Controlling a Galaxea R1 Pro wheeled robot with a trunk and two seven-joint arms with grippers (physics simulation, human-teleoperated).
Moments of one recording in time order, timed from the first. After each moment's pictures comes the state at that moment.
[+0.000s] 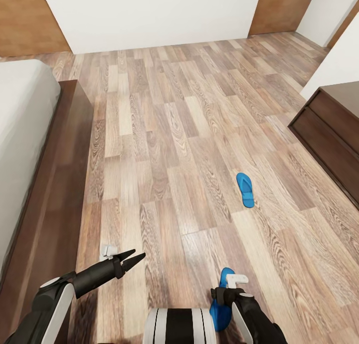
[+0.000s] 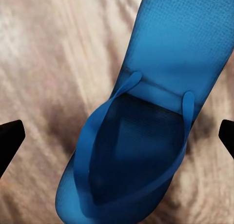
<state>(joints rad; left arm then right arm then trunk) -0.23 0.08 0.17 -1.38 0.31 0.60 -0.96 -0.41 0.10 -0.02 -0.70 0.00 0.36 -0.03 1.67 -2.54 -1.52</state>
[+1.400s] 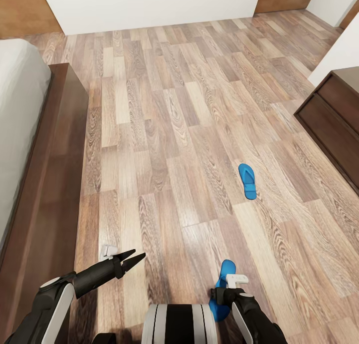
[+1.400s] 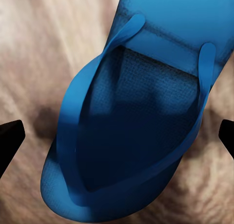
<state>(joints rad) -0.23 0.08 0.17 -1.38 0.31 0.60 -0.96 -0.41 0.10 -0.02 -0.70 0.00 0.36 -0.03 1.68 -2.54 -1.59</state>
